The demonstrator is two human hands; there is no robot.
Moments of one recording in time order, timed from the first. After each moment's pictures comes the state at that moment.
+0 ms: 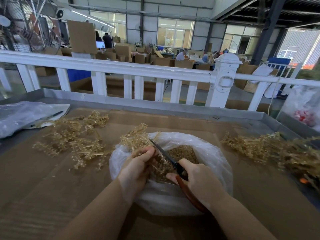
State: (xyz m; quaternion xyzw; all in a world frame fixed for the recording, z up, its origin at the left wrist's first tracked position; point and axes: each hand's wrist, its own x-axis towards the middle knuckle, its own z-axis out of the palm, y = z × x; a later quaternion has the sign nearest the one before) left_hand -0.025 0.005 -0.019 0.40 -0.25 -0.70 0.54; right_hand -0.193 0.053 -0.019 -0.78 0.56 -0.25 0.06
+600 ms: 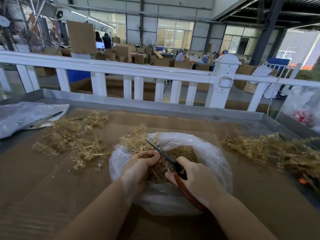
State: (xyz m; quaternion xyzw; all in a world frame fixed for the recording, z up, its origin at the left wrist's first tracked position) left_hand -0.028 0.013 -0.012 0.40 -0.30 -0.70 0.51; right_hand -0.190 0.052 -0.017 -0.78 0.57 -0.25 0.06
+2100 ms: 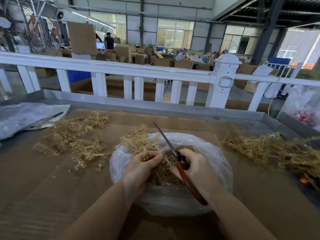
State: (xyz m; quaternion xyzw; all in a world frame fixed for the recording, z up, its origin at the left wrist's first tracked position) left_hand -0.025 0.011 -0.025 0.41 -0.37 -0.68 0.49; right_hand -0.186 0.045 -0.005 -0.72 0.56 -0.37 0.18
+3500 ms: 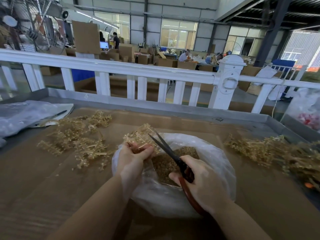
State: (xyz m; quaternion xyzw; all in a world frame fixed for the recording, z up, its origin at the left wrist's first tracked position) left_hand -0.013 -0.004 -0.021 0.42 -0.32 -0.56 0.64; right_hand -0.187 0.062 -0.016 -0.77 0.53 -0.36 0.03
